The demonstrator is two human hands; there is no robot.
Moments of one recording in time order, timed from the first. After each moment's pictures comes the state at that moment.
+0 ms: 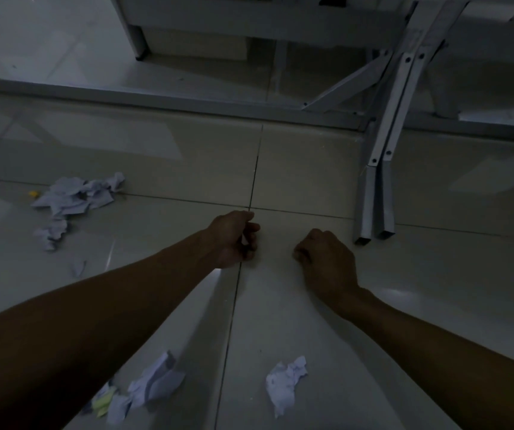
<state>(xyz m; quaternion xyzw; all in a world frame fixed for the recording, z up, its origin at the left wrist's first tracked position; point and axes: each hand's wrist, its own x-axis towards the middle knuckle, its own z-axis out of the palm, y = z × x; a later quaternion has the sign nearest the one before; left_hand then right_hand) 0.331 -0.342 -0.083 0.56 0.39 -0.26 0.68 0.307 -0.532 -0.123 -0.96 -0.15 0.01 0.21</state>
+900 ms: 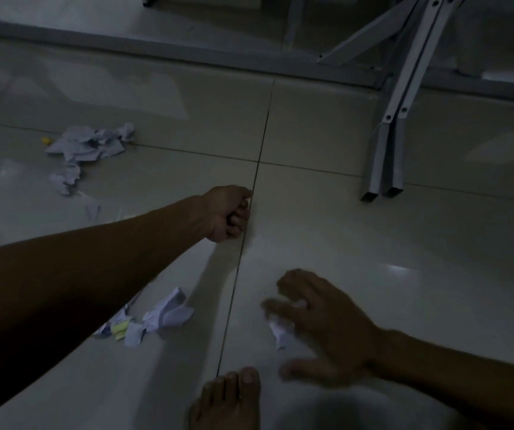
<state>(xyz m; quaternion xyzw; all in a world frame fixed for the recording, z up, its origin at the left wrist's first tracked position) 0.289 -0.325 -0.078 0.52 0.40 -0.35 0.66 0.178 -0.575 -0.103 -0.84 -0.47 0.19 0.19</state>
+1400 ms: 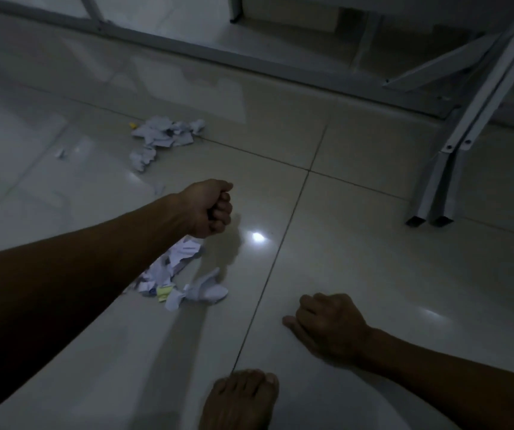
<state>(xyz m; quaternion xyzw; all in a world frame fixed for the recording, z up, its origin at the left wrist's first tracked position) 0.227 -0.251 -0.038 0.48 0.47 -0.22 0.71 0.178 -0.544 -0.150 -0.81 -0.56 -0.06 0.19</state>
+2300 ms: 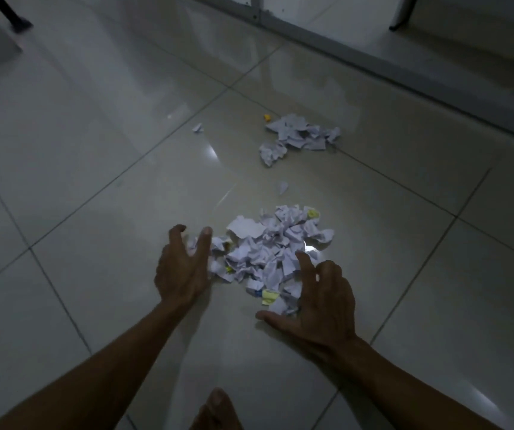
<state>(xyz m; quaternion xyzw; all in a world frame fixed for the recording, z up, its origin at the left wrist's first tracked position) 0.009 -0.153 -0.095 0.74 0.62 0.12 0.24 0.133 -0.344 -0.124 -0.87 -0.43 0.08 0.21</state>
